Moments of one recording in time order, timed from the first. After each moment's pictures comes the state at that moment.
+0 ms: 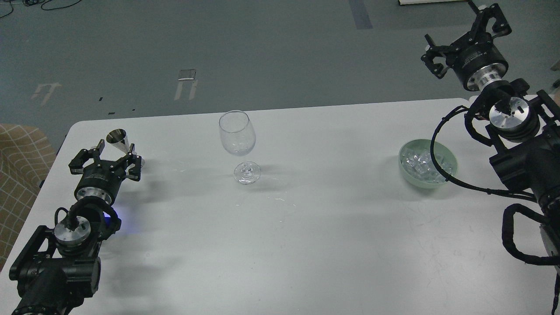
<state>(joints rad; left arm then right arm) -0.37 0.19 -1.55 -0.64 -0.14 -0.33 0.07 0.87 -0.19 1.36 0.48 -0.28 0.35 0.03</state>
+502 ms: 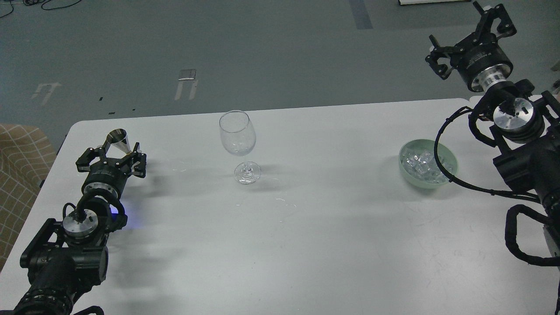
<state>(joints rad) -0.47 0.17 -1.55 -0.52 -0.14 -0.34 0.07 0.86 -0.19 1.36 0.48 -0.28 0.35 0.03</state>
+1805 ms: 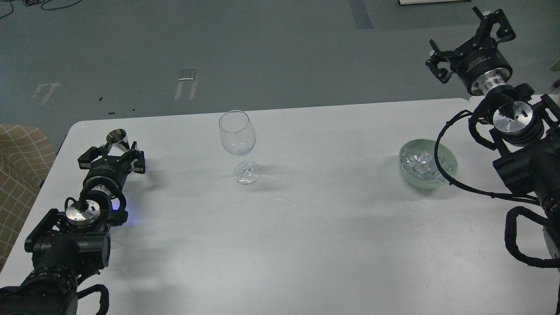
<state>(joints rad) -0.58 0.16 -1.54 -0.34 -0.13 -0.34 0.07 0.86 -0.19 1.36 0.47 -0.28 0.35 0.04</state>
